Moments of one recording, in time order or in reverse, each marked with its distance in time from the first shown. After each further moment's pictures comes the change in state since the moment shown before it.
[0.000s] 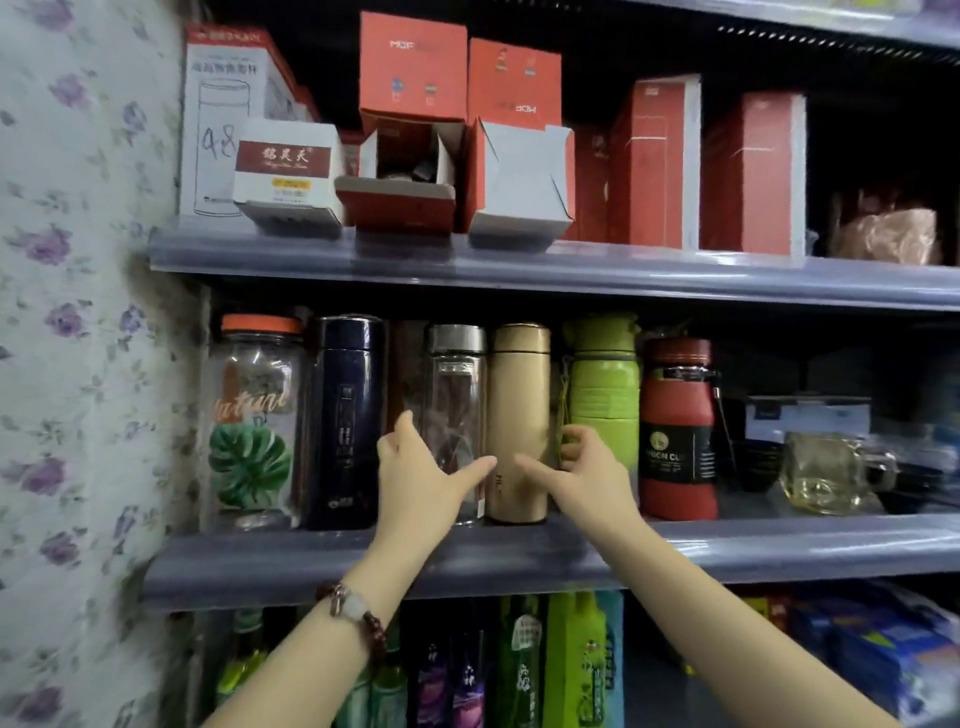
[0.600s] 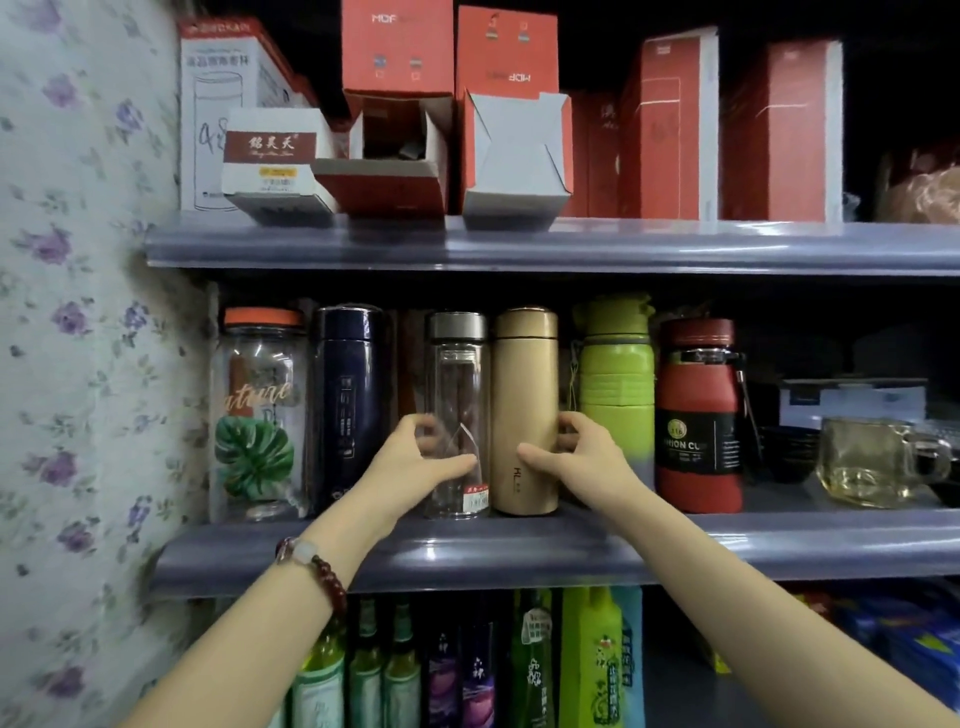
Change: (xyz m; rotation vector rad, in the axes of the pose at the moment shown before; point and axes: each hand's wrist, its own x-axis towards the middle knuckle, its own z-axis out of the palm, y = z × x) left_hand 0.037 -0.026 -0.004 -0.185 -0.286 -0.120; right_hand 0.039 0.027 0.006 0.102 -0.192 0.046
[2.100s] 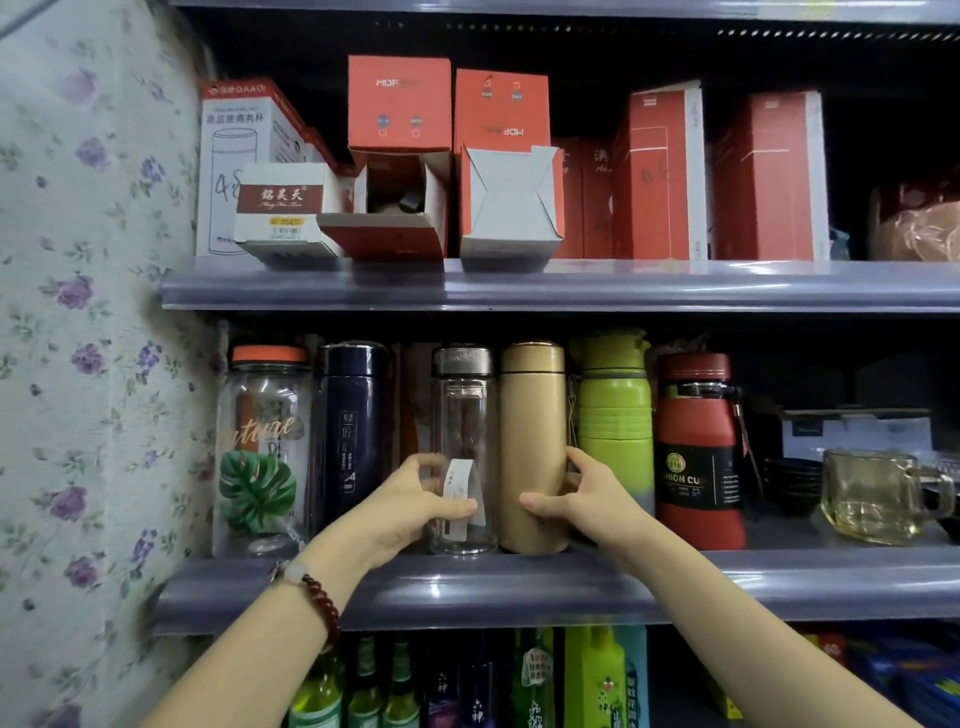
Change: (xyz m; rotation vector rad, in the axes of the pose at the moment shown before) left_hand 0.002 0.005 -0.003 -0.137 -0.149 -0.146; right_hand 0.014 0.020 -0.009 0.206 -0.192 0.028
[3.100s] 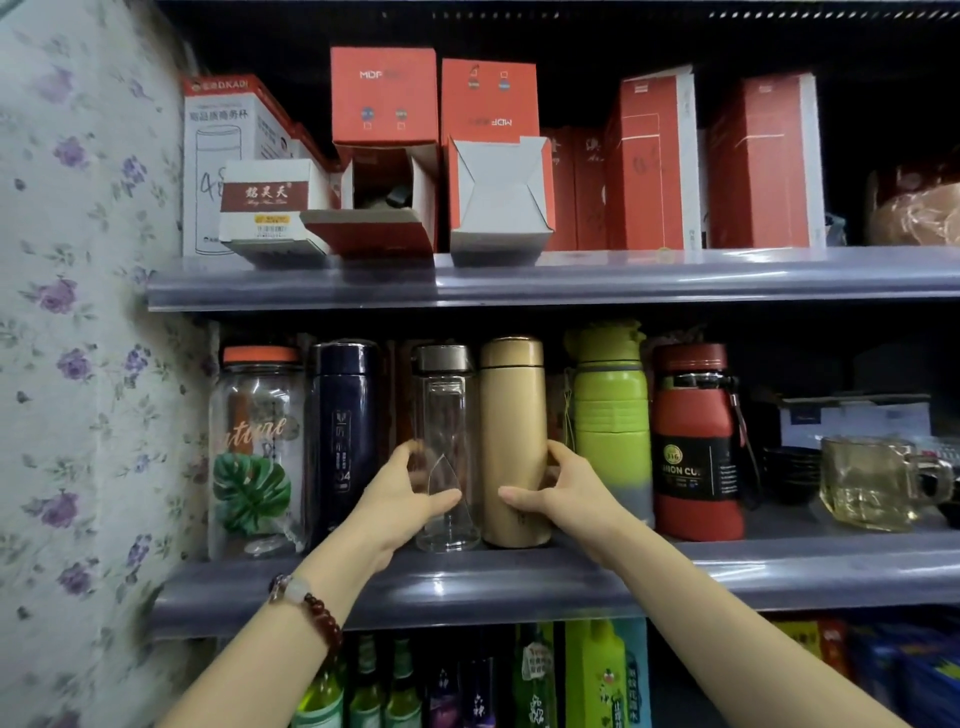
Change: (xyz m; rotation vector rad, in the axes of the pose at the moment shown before) left_hand -0.003 -0.003 0.001 0.148 0.178 0.101; right_hand 0.008 0.001 0.017 -0.035 0.018 -0.004
